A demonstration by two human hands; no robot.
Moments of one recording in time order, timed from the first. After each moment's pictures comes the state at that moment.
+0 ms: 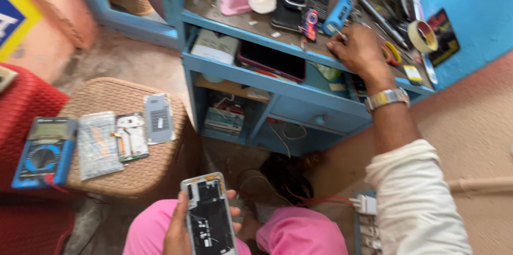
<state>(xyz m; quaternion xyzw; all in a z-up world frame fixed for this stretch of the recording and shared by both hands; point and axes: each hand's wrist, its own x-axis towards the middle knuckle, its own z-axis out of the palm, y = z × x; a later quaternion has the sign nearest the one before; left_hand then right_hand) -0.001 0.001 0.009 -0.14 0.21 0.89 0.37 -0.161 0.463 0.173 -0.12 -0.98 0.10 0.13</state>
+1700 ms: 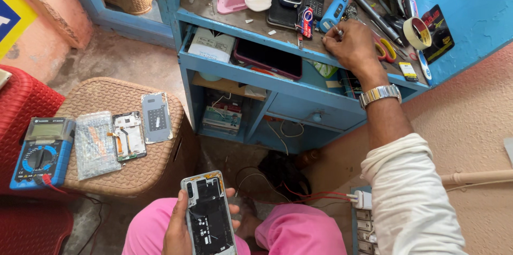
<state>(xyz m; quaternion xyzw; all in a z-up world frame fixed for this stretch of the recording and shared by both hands) -0.001 0.003 0.025 -0.18 0.27 0.87 0.38 -0.160 0.460 0.169 -0.09 -0.97 0.10 0.19</state>
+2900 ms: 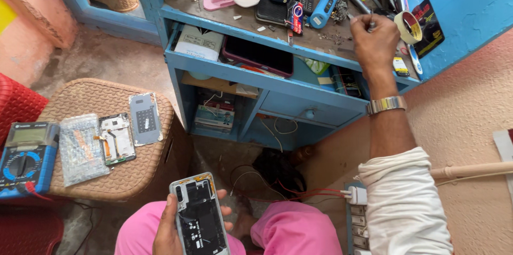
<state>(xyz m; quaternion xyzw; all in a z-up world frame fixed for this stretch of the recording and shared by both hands) -0.002 0.000 0.010 -0.17 0.27 0.87 0.37 -0.129 0.482 0.175 -0.20 -0.88 0.21 0.37</state>
